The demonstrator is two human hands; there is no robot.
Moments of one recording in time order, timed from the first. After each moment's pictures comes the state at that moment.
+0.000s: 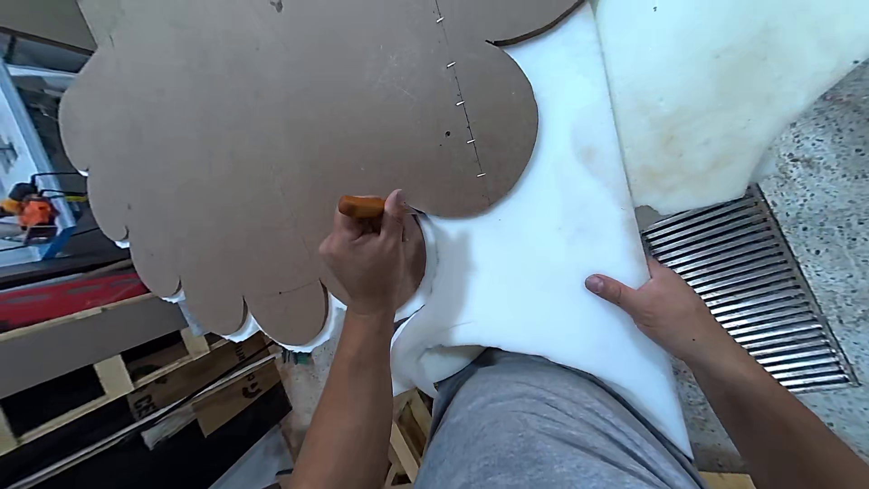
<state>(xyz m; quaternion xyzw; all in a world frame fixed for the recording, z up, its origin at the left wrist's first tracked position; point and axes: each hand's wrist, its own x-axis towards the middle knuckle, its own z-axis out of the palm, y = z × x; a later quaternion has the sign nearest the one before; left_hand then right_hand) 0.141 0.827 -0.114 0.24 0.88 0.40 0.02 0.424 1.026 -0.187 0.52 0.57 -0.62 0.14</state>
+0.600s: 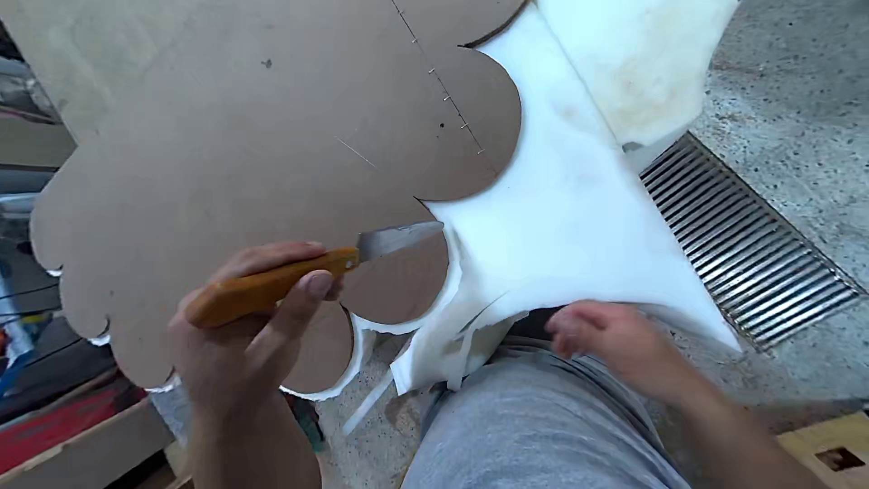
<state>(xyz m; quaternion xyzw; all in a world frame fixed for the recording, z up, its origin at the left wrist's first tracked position) 0.067 0.714 -0.007 0.49 0.72 0.44 0.21 0.428 0.850 -0.159 0.41 0.55 -0.72 0.03</state>
